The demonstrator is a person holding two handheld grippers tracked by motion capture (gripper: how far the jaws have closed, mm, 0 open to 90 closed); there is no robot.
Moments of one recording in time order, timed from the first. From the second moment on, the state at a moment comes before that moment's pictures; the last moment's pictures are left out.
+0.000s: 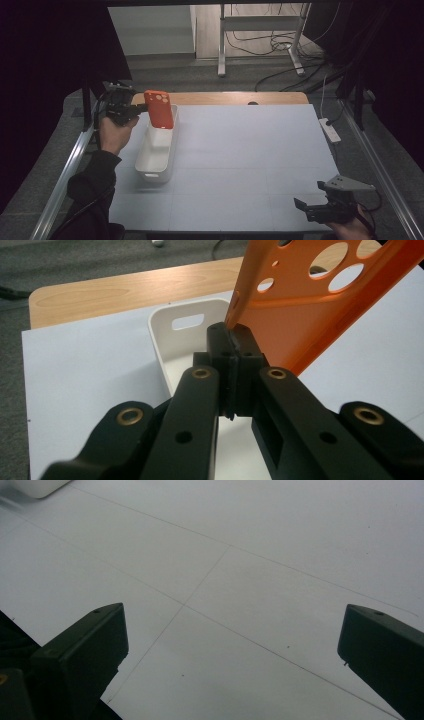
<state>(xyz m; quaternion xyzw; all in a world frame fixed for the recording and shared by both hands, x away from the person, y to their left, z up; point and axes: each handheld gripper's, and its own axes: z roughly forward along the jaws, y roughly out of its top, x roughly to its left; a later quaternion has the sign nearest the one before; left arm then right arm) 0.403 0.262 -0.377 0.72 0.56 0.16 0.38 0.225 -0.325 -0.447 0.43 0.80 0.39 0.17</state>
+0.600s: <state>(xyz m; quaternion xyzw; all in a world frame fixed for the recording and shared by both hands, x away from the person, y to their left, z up) 0.424 0.260 -0.385 0.72 0.57 0.17 0.37 0.225 -0.325 -0.447 0.43 0.80 0.38 0.16</state>
